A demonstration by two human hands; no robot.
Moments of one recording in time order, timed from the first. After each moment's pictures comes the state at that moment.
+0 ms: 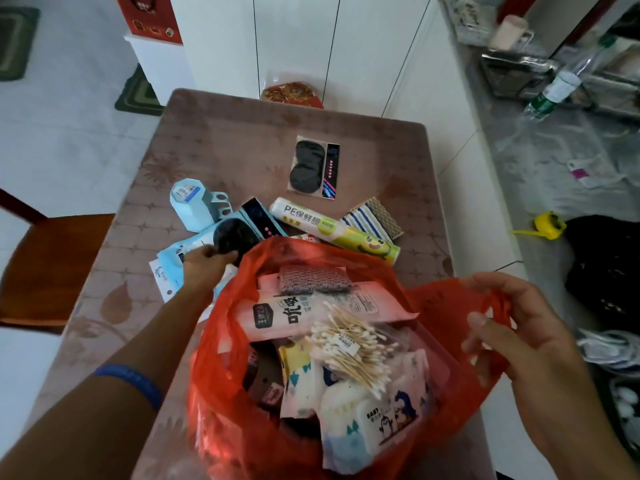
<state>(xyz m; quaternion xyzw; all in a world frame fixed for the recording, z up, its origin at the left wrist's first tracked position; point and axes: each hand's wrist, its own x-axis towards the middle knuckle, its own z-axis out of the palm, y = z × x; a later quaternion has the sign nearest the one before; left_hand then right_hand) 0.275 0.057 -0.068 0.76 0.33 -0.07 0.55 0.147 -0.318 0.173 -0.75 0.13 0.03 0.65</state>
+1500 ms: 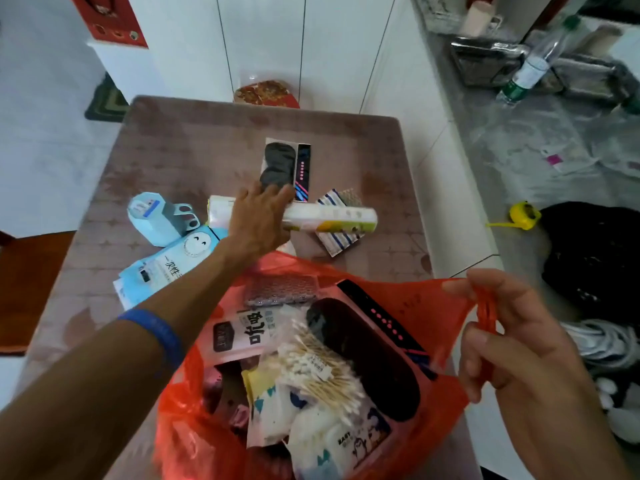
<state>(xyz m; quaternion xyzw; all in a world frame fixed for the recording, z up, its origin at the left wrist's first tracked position) 0.360 -0.086 0.038 0.99 -0.13 0.01 0.07 0.149 -0.339 0.186 -0.68 0.12 0.01 0.73</state>
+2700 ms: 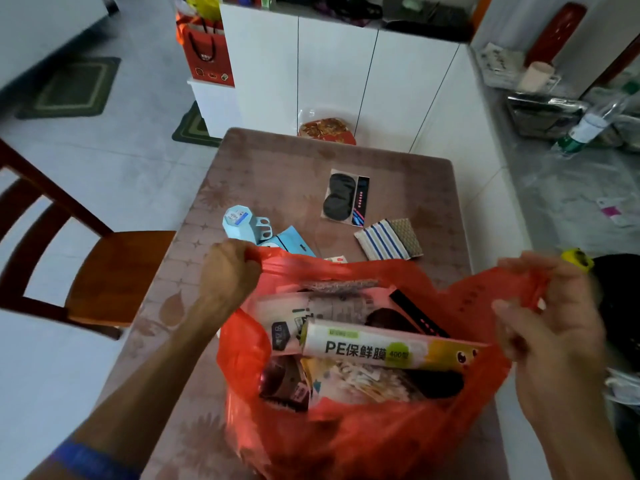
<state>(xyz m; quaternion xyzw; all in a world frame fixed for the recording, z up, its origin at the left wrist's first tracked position) 0.231 0.033 0.111 0.92 0.17 0.03 0.35 0.168 -0.301 0.202 -0.70 0.02 -0.11 0.71</state>
